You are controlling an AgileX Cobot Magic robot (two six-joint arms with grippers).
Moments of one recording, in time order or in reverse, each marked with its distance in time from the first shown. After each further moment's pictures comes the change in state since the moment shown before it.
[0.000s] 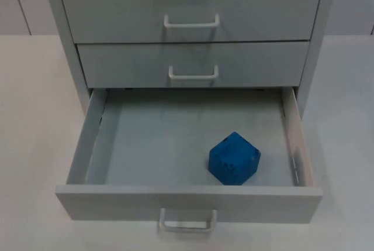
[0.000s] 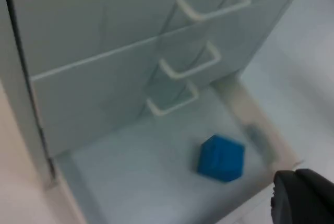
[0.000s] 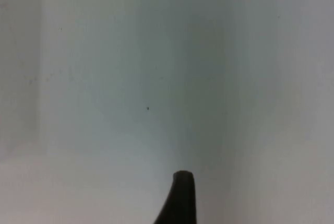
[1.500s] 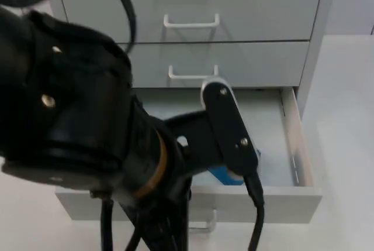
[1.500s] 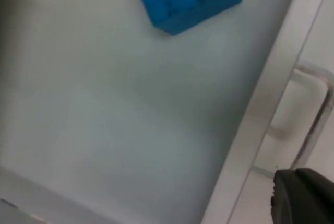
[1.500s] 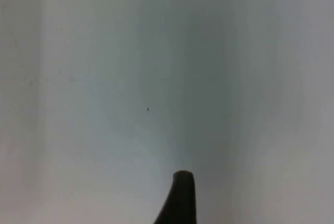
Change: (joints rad) right arm 0.000 0.000 0.000 0.000 -0.002 0.000; left arm -0.815 0.683 0.180 1.402 -0.385 -0.914
